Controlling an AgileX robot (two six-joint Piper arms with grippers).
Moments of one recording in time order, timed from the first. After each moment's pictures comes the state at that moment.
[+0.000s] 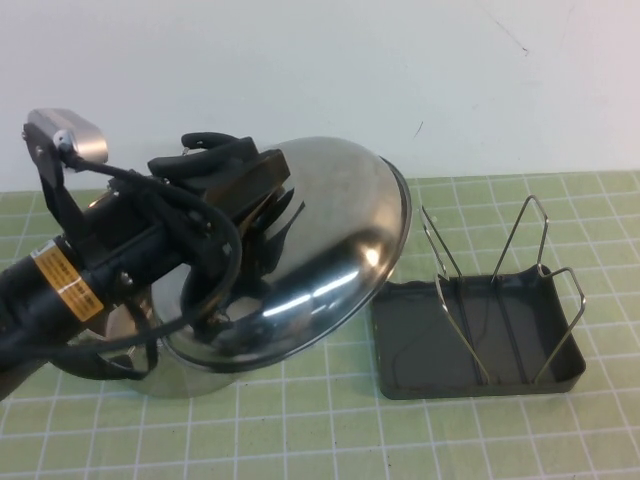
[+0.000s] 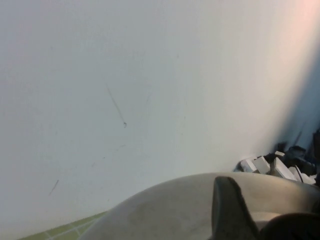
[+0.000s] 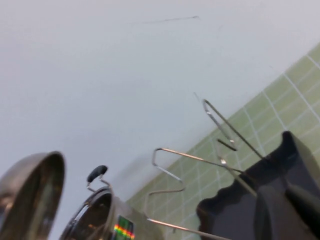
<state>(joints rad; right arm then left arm) 0.09 -0.01 -0.03 0.66 0.26 0.21 -0.20 1.39 -0.66 0.82 -1.09 -1.00</state>
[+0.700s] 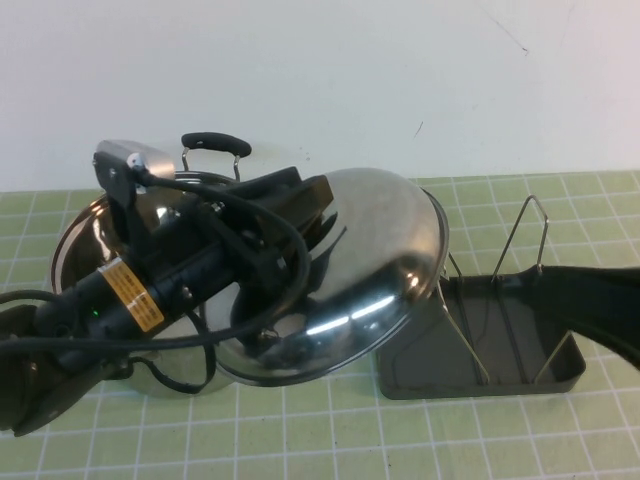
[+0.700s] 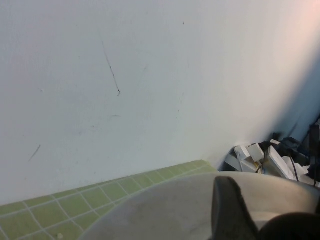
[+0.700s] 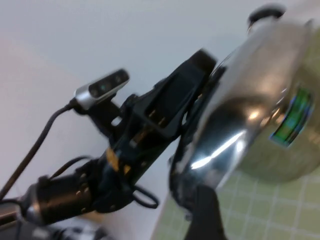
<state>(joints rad) 0.09 0.99 -0.49 1.70 0.93 -1.00 -0.31 1.51 -0.66 0.68 -1.09 -0.95</state>
